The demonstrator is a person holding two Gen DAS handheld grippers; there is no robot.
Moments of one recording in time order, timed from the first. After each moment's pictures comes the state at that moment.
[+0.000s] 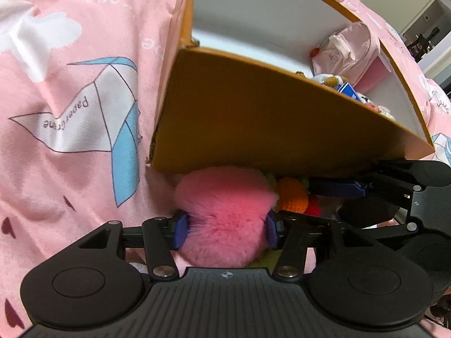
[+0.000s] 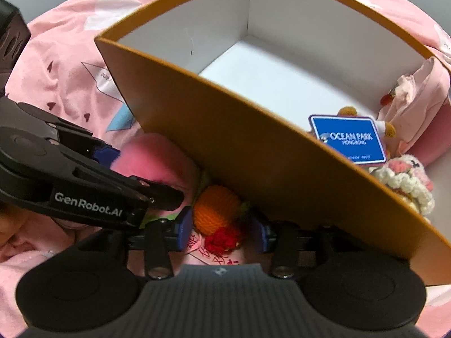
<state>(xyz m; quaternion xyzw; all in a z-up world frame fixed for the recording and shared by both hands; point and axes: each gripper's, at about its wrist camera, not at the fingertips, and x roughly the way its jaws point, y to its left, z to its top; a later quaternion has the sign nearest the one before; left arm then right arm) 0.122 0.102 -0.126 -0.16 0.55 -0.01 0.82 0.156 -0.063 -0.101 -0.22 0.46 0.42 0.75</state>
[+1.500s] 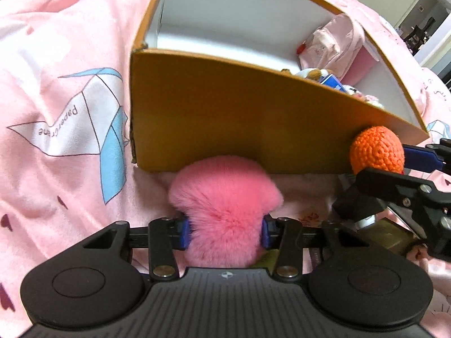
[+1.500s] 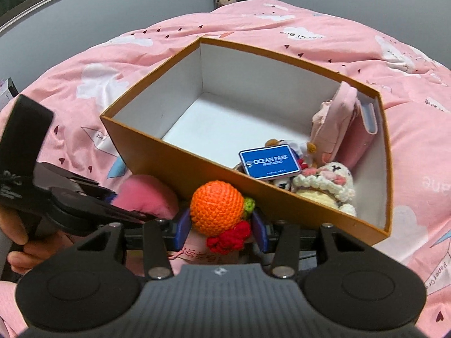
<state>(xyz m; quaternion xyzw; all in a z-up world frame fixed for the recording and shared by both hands) 0.119 0.079 -0.117 -0.14 0.53 -0.01 0.84 0.135 -0.118 -0.035 -0.14 0.40 0.37 0.82</state>
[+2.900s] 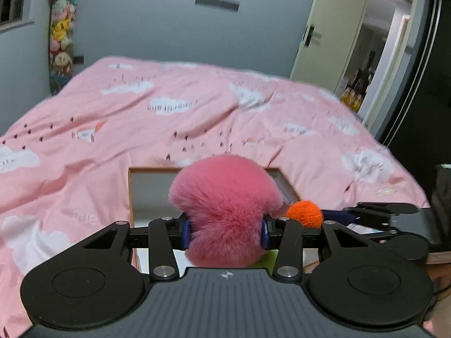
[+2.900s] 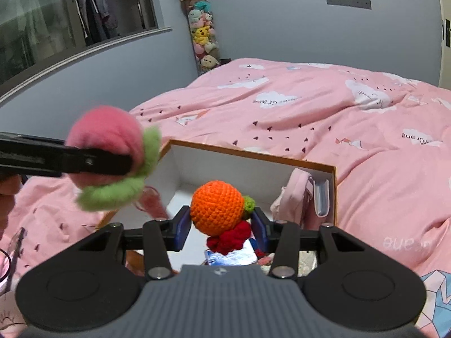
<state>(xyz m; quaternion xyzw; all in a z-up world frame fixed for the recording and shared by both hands) 0.165 0.064 0.048 -0.07 0.36 -0.08 0.93 0.184 -0.150 0.033 -0.04 0.32 0.36 0.87</state>
